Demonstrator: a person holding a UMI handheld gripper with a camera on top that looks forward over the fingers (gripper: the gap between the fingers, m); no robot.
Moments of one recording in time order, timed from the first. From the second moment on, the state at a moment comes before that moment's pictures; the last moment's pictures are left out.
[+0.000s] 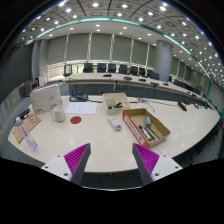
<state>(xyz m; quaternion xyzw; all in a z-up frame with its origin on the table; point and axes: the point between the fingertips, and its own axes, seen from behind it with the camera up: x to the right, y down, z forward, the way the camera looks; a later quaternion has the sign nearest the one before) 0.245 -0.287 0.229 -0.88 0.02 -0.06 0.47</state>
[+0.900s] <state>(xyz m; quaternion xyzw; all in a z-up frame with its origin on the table) -0.168 -0.272 0.112 -0.87 -0.05 0.06 0.49</state>
